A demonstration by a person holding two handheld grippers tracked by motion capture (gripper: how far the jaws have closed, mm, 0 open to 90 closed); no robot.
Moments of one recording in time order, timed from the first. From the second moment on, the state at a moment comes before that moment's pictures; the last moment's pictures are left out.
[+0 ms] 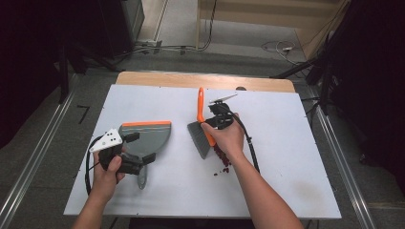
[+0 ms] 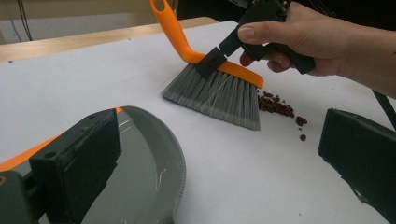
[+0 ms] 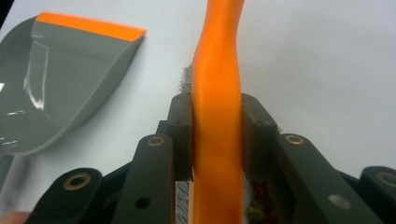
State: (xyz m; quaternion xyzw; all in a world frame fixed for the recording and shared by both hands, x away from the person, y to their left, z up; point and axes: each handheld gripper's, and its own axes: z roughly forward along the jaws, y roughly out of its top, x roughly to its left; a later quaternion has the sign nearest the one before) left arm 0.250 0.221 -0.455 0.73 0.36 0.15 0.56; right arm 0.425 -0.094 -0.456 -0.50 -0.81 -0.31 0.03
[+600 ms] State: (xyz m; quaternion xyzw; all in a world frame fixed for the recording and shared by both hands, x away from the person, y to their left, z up) left arm 0.250 0.219 -0.456 0.73 0.36 0.15 0.56; right arm 0.427 -0.146 -0.460 -0.54 -0.78 -0.31 0.01
